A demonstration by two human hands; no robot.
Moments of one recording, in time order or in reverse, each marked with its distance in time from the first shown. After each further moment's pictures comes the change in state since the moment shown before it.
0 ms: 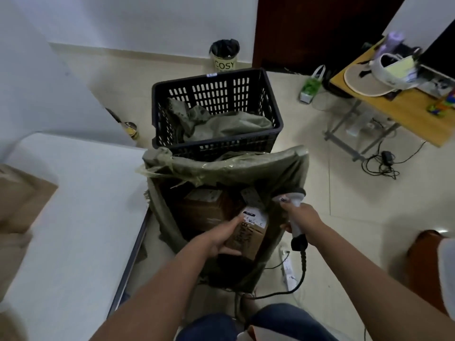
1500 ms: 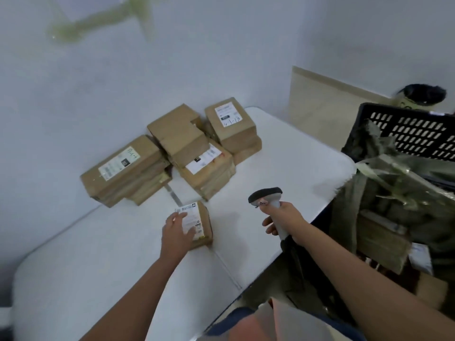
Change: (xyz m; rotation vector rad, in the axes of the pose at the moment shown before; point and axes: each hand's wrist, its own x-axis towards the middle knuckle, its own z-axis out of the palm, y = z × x) left_hand -0.284 -0.329 -0.361 0.226 1.392 0.275; right_hand -0.238 0.002 0.419 -0.432 -0.734 -0.416
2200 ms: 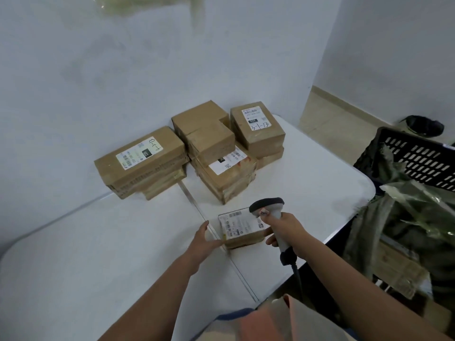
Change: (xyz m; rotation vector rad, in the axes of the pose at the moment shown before) left_hand 0.023 -0.037 0.025 -0.681 -0.470 -0.273; right_hand 0.005 -0.023 0.083 -0.148 0.042 0.037
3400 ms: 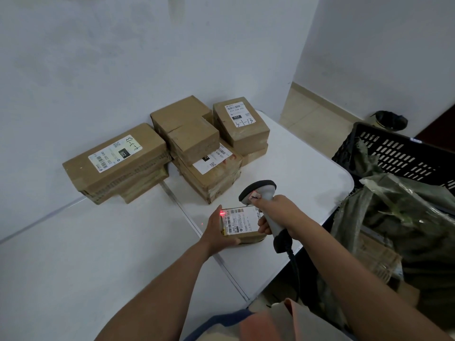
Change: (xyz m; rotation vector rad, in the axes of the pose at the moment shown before) left_hand 0.027 0.028 0.049 0.259 -0.164 0.265; right_hand -0.022 -0.054 -0.008 -0.043 0.038 0.053
